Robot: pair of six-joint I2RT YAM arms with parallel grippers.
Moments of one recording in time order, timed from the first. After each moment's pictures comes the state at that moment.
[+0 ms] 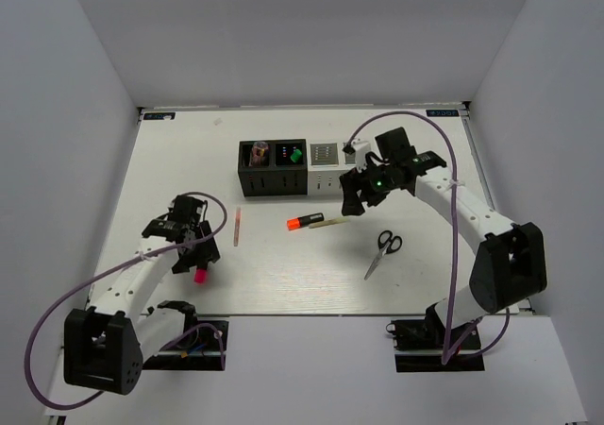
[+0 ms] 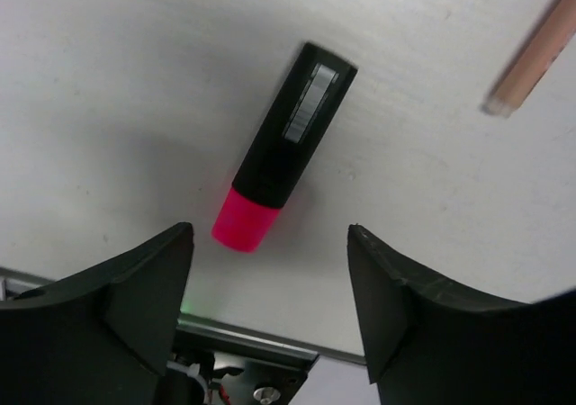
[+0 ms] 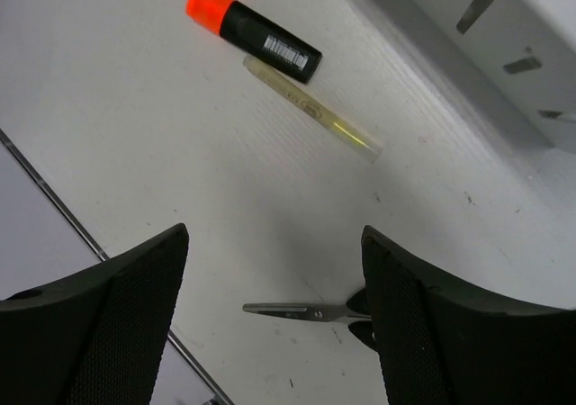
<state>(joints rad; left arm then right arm) -0.19 1.03 0.62 -0.87 -0.18 -0.50 0.44 1.51 1.24 -0.73 -0.48 -0.19</state>
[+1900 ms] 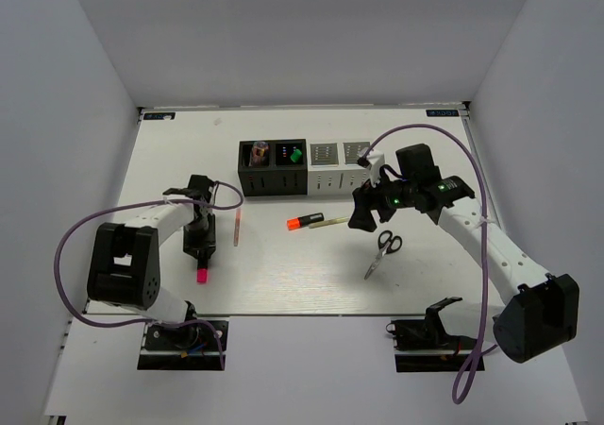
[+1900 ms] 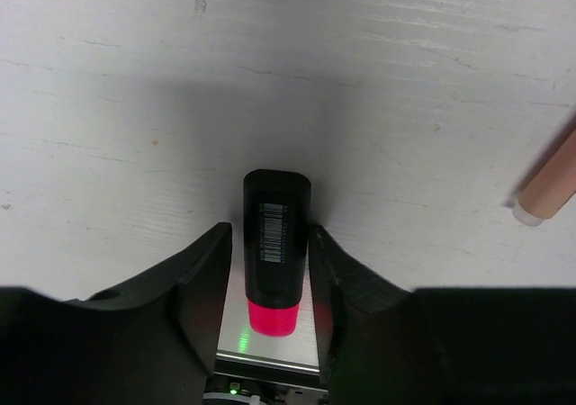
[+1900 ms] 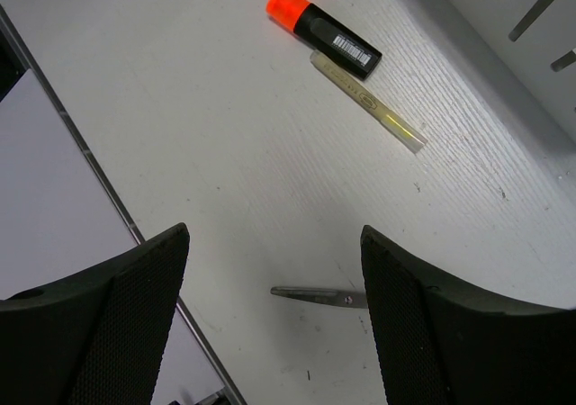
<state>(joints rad) -0.14 1.51 0.80 -0.76 -0.16 -0.21 0.43 1.22 1.03 -0.68 -0.59 -0.22</state>
